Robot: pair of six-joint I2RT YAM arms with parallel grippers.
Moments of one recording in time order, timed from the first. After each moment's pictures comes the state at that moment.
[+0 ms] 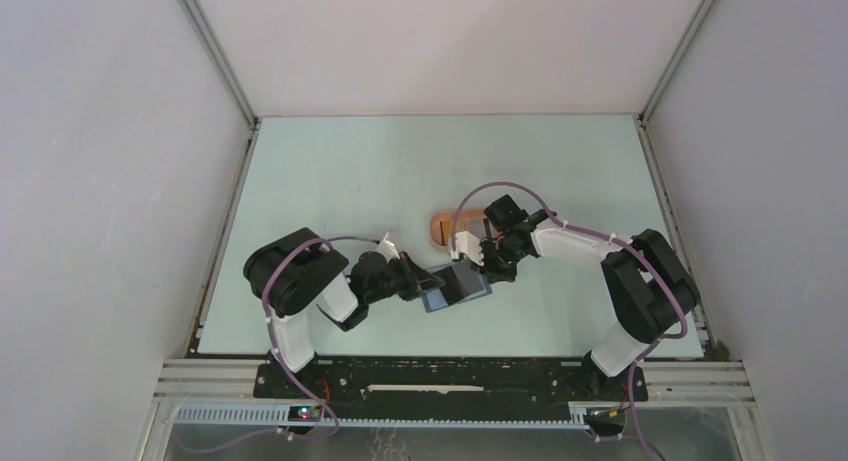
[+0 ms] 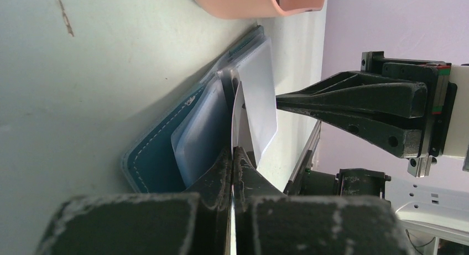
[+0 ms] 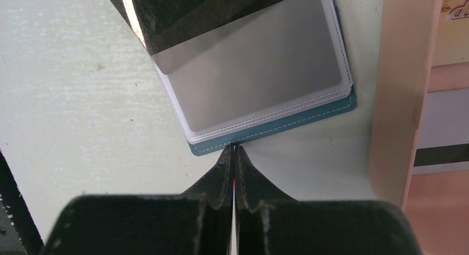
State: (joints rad) left arm -0.68 1.85 0.27 1.20 0.30 -1.19; right arm 0.59 1.64 0.94 -0.57 -0.42 -0.87
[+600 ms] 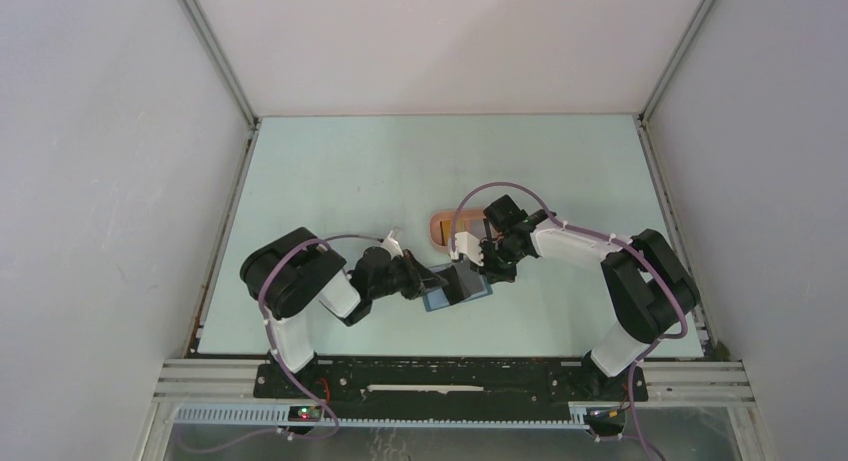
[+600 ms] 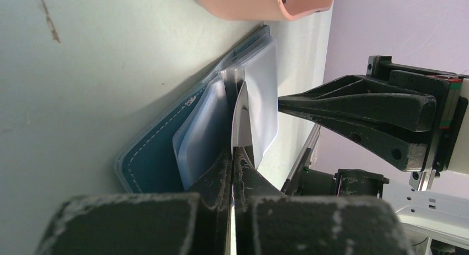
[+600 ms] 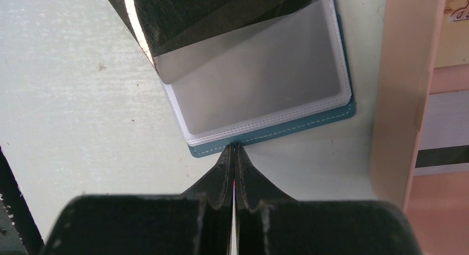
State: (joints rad) left arm -0.68 1.83 0.32 1.09 0.33 -1.20; right arm 0.60 1.64 0.94 -0.57 -0.42 -0.87
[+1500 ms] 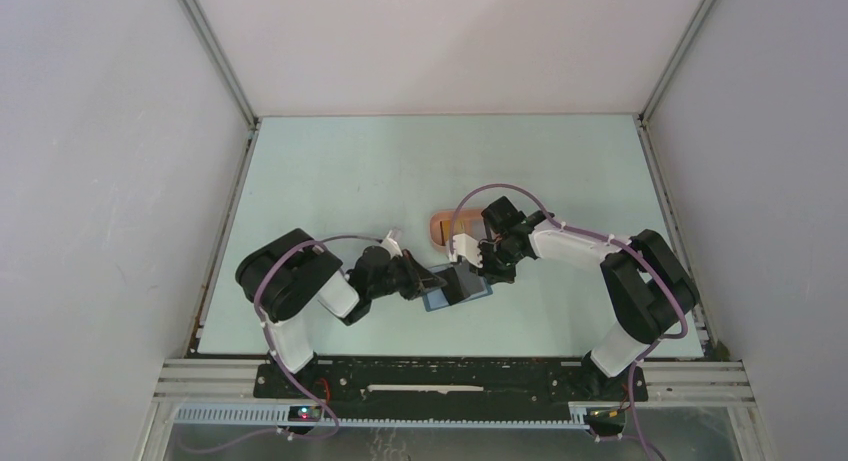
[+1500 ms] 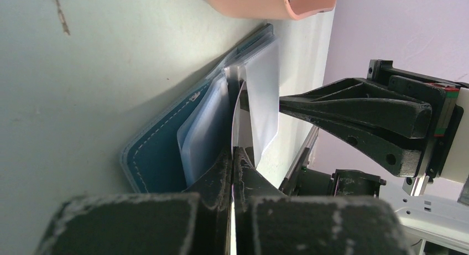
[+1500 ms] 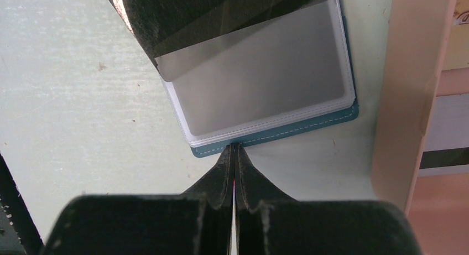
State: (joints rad) left arm -0.67 1.80 0.32 1.04 0.34 -1.21; right arm 0.61 1.64 0.94 -0.57 -0.40 -0.87
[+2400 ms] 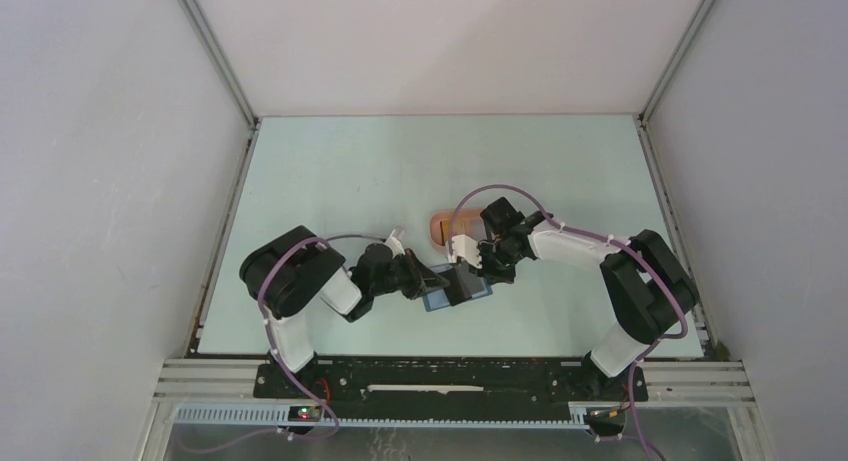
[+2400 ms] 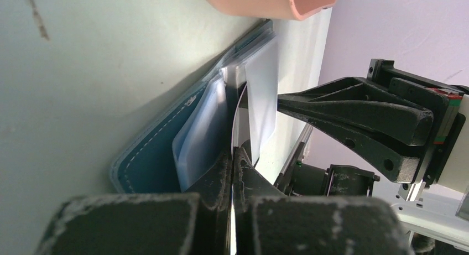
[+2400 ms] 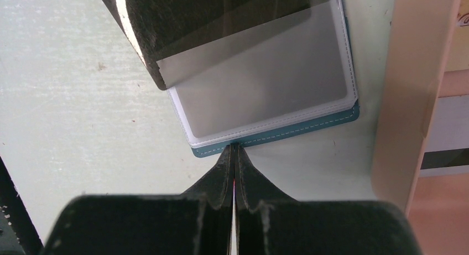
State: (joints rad) left arm -0.67 1.83 0.34 1.03 0.38 -1.23; right arm 0.62 1.64 0.94 -0.57 -0.39 -0.87
